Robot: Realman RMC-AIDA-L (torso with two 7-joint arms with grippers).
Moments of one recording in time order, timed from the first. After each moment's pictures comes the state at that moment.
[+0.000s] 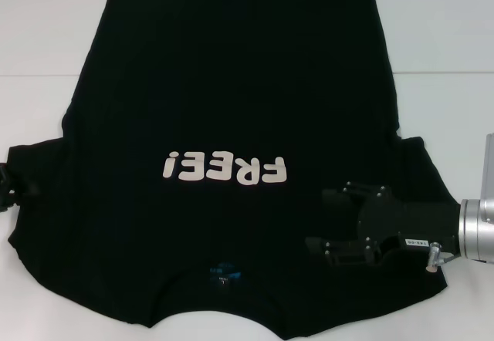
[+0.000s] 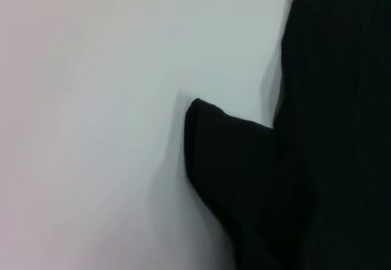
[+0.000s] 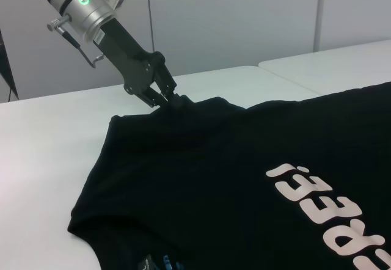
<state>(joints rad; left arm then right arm) -0.58 -1.86 0.46 0.56 2.49 1.22 -2.62 0.55 2.10 -0.89 -0.54 -1.93 -1.34 1.13</state>
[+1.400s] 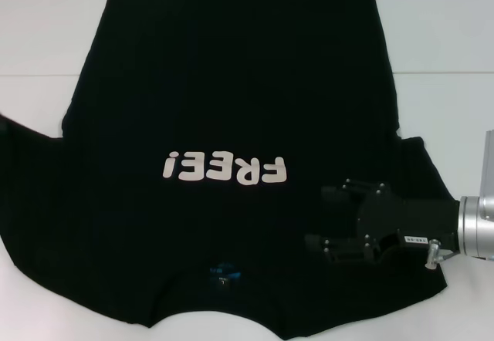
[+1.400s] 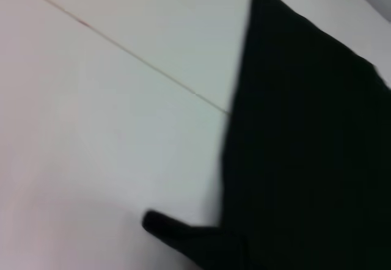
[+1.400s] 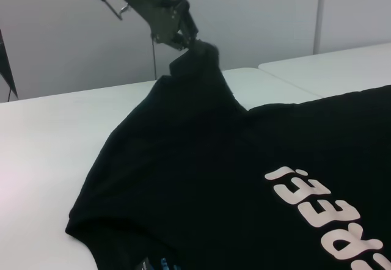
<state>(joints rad) -0.64 -1.81 0.46 0.68 2.48 1.25 -2.62 0.56 2.10 -0.89 -0.55 -1.93 -1.34 1.13</state>
